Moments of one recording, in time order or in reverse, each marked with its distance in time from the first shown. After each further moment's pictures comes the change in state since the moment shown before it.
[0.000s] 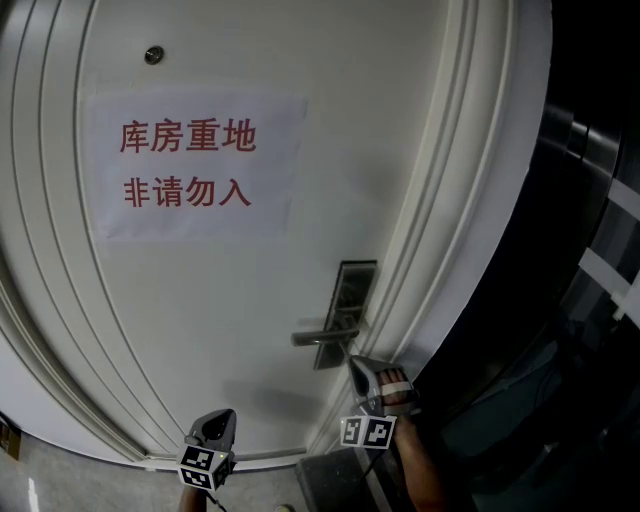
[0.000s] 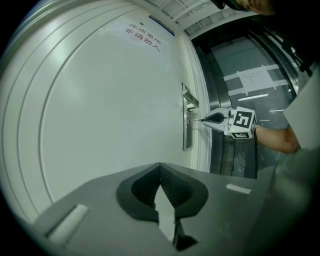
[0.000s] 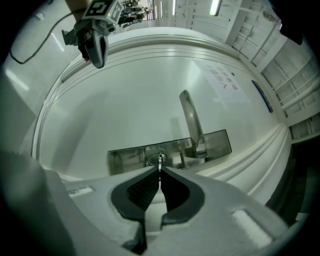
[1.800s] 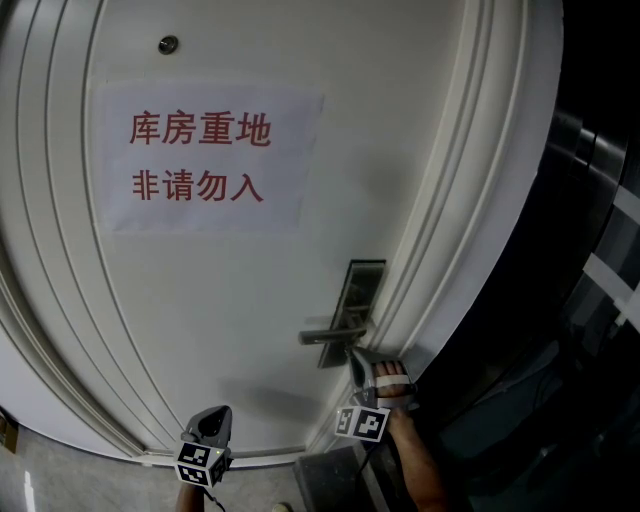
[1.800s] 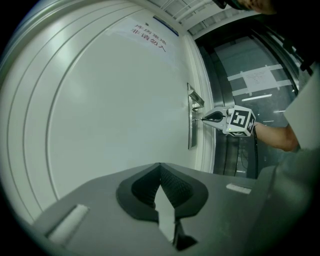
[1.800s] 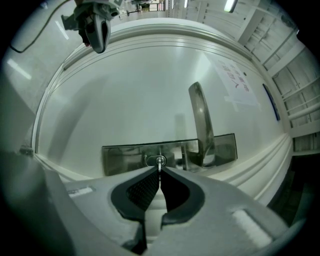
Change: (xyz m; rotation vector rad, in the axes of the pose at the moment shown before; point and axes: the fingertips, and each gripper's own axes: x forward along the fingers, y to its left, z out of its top) left arm -0.005 0.017 -0.006 -0.022 0.001 0.034; right arm 0.021 -0.001 0.004 -0.095 0.083 -0.001
